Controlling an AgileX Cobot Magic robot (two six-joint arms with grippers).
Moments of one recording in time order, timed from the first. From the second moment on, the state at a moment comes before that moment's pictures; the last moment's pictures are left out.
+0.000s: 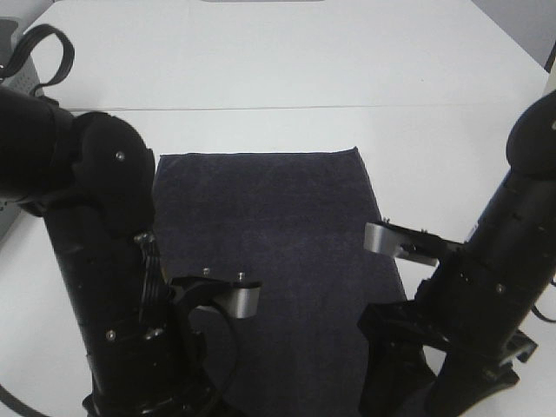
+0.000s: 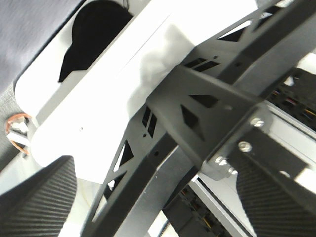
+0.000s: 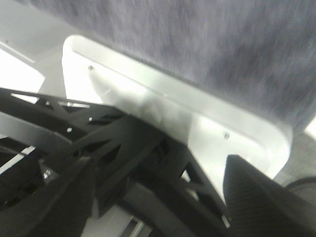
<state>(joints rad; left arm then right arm) -0.76 1.82 -0.95 -0.64 1.10 0.32 0.42 1.65 -0.71 0.60 0.95 -0.26</state>
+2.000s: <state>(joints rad) -0.04 2.51 -2.04 -0.65 1.04 0.45 0.00 2.56 -2.21 0.68 1.21 -0.34</state>
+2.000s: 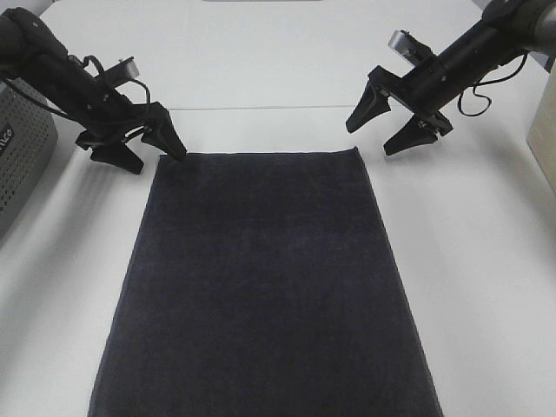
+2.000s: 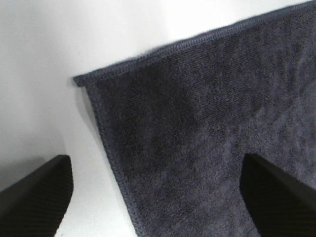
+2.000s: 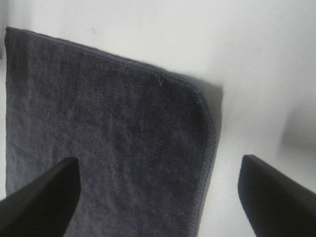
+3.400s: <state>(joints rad) -0.18 2.55 -2.05 -0.72 1.04 0.48 0.11 2.65 -2.23 0.66 1.20 -0.28</state>
